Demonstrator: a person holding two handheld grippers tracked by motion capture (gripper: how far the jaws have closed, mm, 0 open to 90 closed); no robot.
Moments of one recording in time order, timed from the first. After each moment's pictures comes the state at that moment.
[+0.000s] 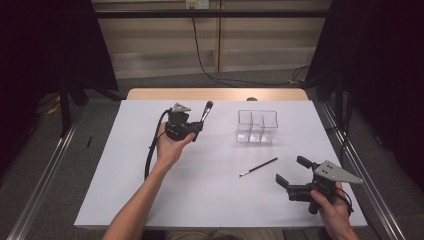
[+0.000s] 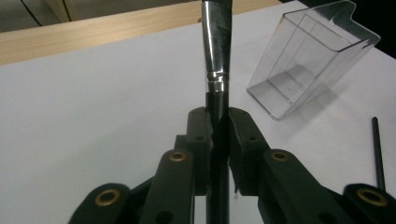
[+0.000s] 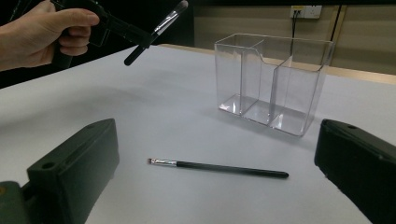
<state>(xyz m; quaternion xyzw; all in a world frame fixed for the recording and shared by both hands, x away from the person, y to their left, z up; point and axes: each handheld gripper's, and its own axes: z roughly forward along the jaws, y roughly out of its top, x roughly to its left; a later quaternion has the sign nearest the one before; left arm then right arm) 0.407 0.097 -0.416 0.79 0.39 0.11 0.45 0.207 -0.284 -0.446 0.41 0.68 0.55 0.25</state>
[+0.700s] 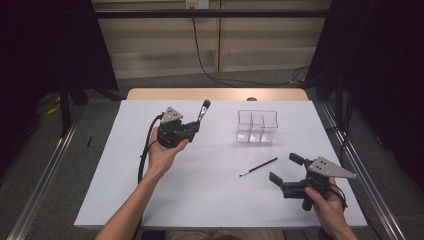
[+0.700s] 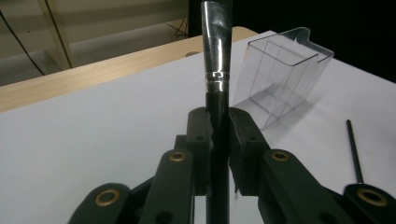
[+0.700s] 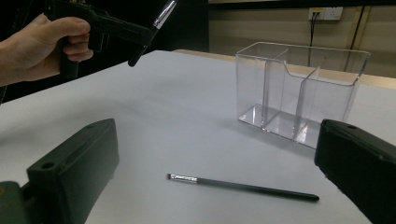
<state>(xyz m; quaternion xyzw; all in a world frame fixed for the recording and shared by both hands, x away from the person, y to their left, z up) 0.379 0.116 -0.410 0.77 0.34 0.15 0.51 0.217 -0.270 -0.440 0.40 0.68 0.57 0.23</state>
